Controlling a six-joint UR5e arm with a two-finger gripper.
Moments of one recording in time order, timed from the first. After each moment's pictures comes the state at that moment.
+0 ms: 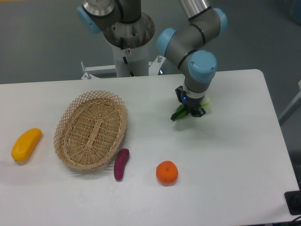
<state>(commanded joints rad) 2.68 -1.83 -1.85 -1.04 1.61 1.60</state>
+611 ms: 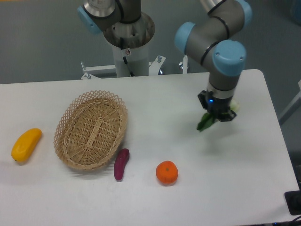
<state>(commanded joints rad) 2.71 -1.93 -1.58 -1.05 1.60 1.45</state>
